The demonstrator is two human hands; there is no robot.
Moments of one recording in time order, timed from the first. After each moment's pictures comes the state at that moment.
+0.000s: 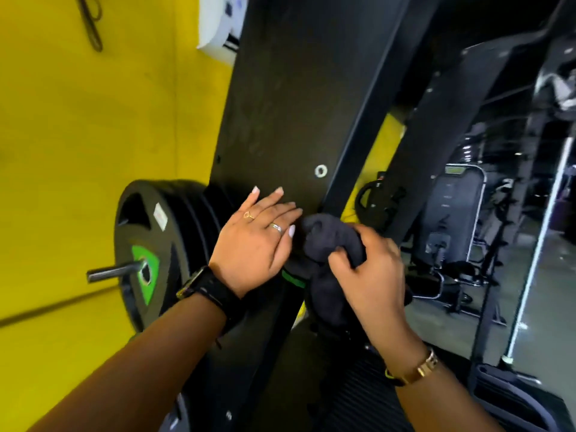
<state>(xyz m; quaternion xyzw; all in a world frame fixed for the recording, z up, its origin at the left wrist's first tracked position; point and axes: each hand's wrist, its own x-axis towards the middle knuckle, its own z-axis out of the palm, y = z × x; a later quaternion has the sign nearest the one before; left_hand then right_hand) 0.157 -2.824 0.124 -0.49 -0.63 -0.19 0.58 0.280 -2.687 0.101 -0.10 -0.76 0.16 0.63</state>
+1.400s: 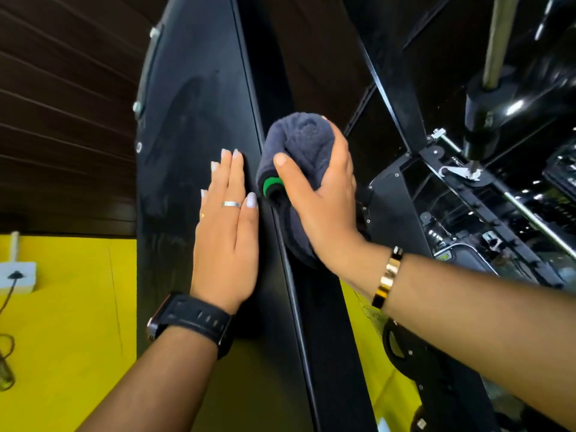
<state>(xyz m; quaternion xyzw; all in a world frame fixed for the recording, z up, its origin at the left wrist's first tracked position) 0.130 -2.679 0.434 -0.63 -0.42 -0.33 0.56 0.218 -2.587 0.412 0.13 -0.42 0.34 0.83</state>
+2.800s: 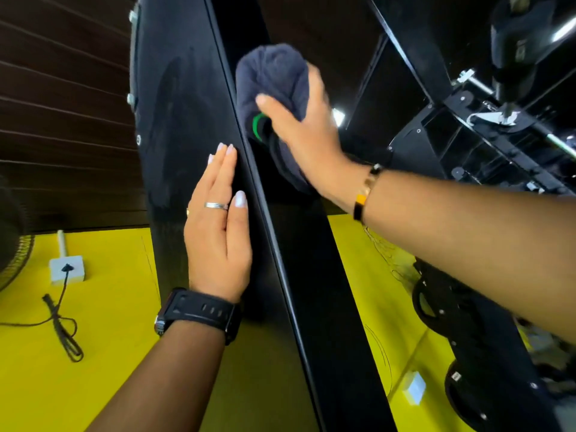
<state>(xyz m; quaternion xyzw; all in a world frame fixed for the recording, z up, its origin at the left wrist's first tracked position) 0.133 -2.686 0.419 -0.61 -0.36 -0.28 0.64 0.219 -2.556 0.465 0.21 -0.40 0.37 0.81</state>
